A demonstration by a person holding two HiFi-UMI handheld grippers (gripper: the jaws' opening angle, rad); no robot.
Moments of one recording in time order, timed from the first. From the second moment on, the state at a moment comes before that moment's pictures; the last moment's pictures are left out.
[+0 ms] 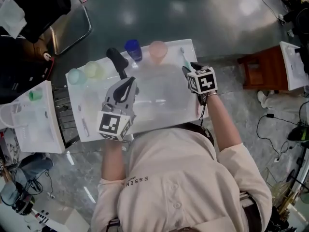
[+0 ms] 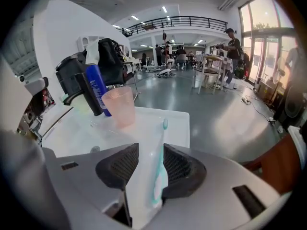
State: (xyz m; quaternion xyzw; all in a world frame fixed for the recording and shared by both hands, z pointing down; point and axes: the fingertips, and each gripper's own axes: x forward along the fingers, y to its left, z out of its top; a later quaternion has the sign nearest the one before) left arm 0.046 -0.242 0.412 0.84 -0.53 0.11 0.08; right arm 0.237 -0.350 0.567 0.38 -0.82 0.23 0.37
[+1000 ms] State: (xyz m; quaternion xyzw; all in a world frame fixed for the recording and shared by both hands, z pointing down) left arm 0.044 -0.247 0.415 0.84 -0.53 0.11 0.08; right arm 0.242 -0.385 0.594 0.37 -0.80 0.26 0.40
